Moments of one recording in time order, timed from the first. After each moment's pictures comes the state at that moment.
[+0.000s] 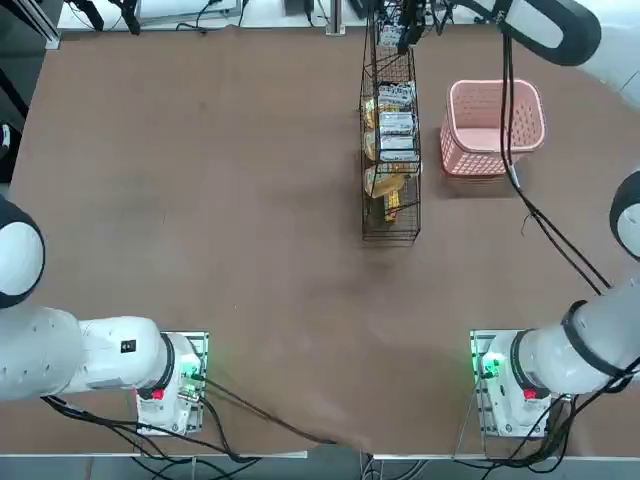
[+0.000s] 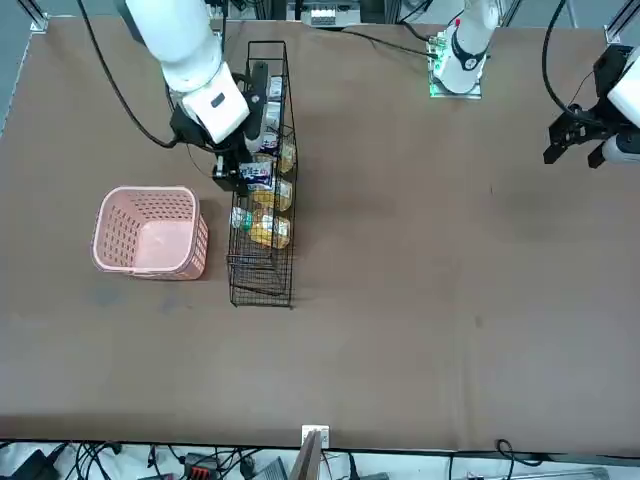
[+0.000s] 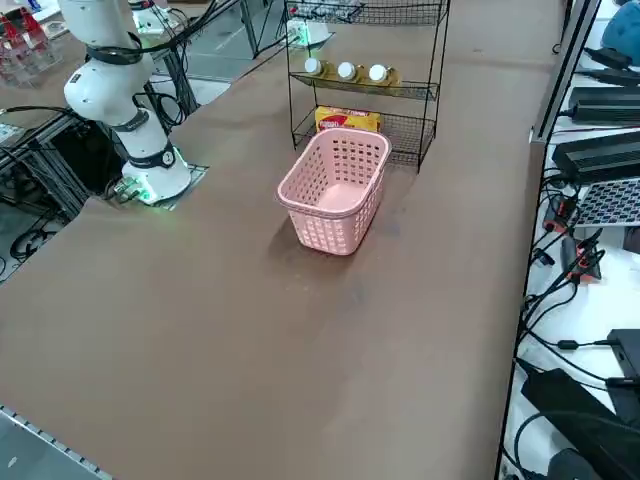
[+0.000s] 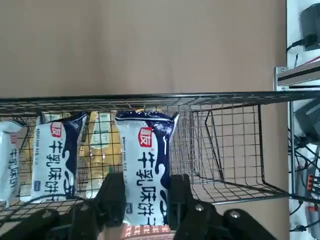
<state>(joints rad) 0.16 0.27 0.51 -1.37 -0.13 1.76 -0.86</state>
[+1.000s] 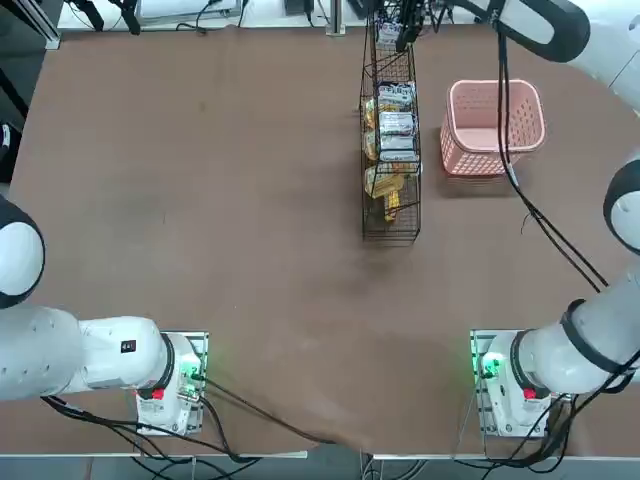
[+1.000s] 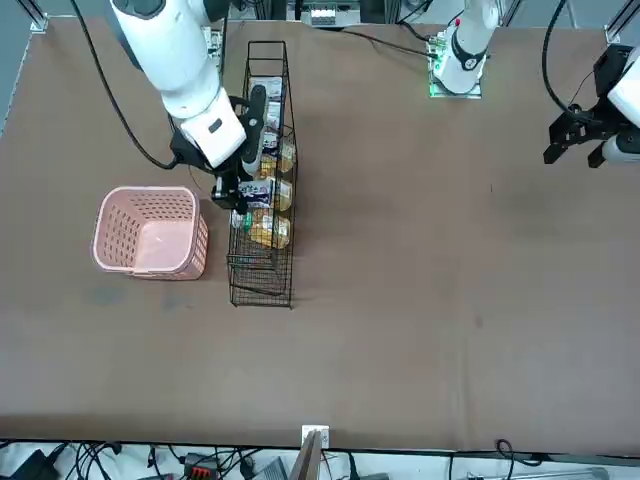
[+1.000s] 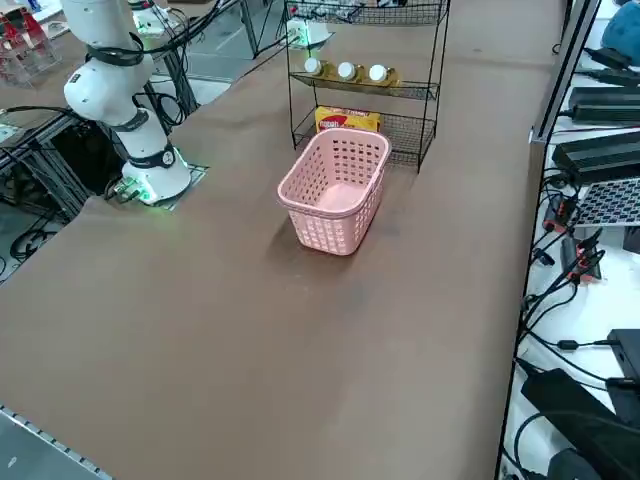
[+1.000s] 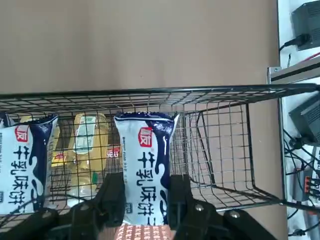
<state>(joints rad) 0.15 0.31 0.50 -1.38 -0.13 1.81 -0.87</state>
